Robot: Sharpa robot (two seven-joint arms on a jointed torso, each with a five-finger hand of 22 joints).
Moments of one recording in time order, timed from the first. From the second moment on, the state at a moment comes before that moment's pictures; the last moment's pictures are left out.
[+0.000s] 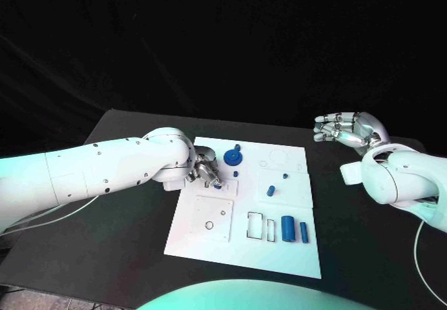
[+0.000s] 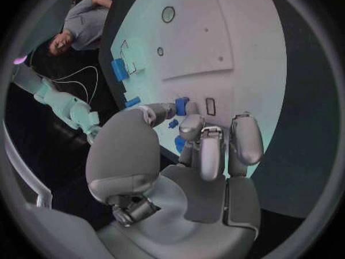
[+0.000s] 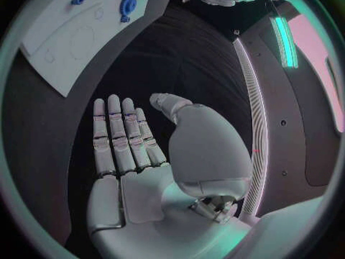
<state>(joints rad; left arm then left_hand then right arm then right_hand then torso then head) 1.23 -0.74 -0.09 1.48 -1.05 0.18 -0.52 1.10 -0.23 0.77 0.25 0.27 0.87 0.06 0.84 0.77 1.33 -0.04 1.22 0.97 1.47 -0.09 1.55 1.31 0.09 1.32 0.03 1.42 1.19 1.26 -0.91 -0.16 1.50 -0.32 -0.59 0.25 1.22 -0.17 0.51 0.06 0.40 0.79 0.20 0.24 0.29 0.92 0.19 0.41 0.07 0.90 0.15 0.39 0.32 0.17 0.79 0.26 0.16 0.43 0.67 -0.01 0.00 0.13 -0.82</state>
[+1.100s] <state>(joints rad) 1.23 -0.73 -0.09 1.46 -1.06 0.19 -0.53 1.02 -0.23 0.80 0.17 0.25 0.91 0.02 0.84 0.78 1.34 -0.05 1.24 1.01 1.47 -0.10 1.55 1.31 0.09 1.33 0.01 1.42 1.20 1.26 -0.92 -0.16 1.51 -0.32 -0.58 0.25 1.17 -0.19 0.45 0.07 0.36 0.78 0.20 0.24 0.29 0.88 0.20 0.44 0.07 0.86 0.17 0.39 0.30 0.17 0.73 0.29 0.10 0.39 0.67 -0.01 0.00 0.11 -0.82</state>
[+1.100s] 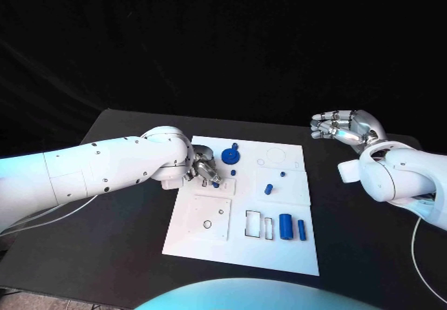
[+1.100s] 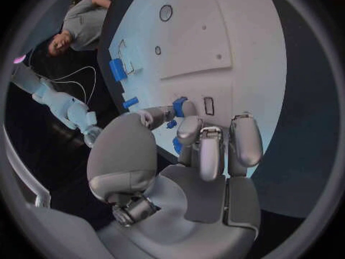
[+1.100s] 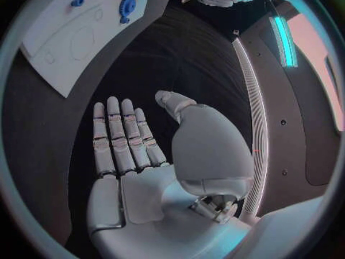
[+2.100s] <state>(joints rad) 1.23 -0.74 -0.08 1.46 -1.06 0.18 -0.53 1.00 -0.21 0.48 0.29 0.26 0.93 0.00 0.82 0.77 1.34 -0.05 1.25 1.01 1.46 -0.10 1.55 1.31 0.09 1.33 0.01 1.42 1.20 1.26 -0.91 -0.16 1.51 -0.35 -0.58 0.24 1.12 -0.18 0.35 0.13 0.36 0.76 0.20 0.24 0.29 0.85 0.22 0.46 0.07 0.82 0.18 0.39 0.28 0.17 0.70 0.29 0.07 0.37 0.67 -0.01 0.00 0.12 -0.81</state>
